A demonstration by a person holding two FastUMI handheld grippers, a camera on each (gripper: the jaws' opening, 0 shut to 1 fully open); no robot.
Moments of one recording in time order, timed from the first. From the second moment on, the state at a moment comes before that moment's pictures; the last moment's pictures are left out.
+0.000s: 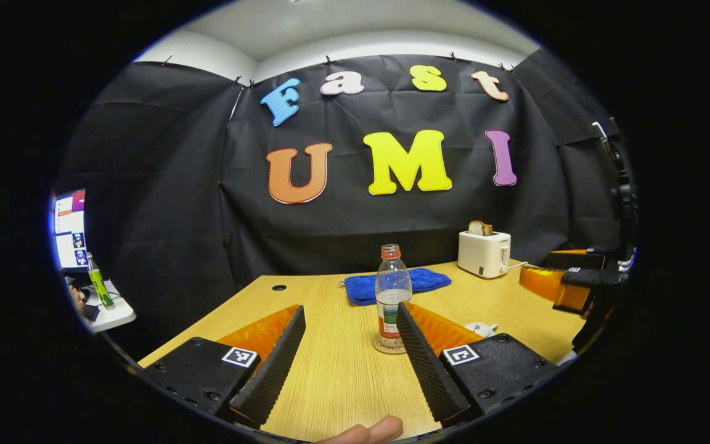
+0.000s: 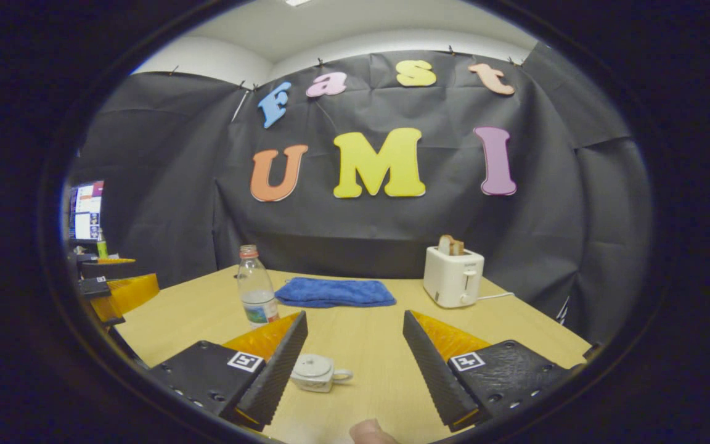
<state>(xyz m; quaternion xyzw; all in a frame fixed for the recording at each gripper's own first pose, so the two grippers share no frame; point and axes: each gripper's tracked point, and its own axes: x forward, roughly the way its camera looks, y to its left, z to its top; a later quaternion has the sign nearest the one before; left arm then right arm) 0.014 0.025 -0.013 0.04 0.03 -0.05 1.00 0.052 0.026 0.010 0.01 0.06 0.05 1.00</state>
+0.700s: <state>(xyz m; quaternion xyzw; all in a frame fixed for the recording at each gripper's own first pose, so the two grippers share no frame) 0.015 0.042 -0.013 0.03 0.03 -0.02 1.00 0.019 -0.030 0.024 0.00 0.05 0.00 1.00</state>
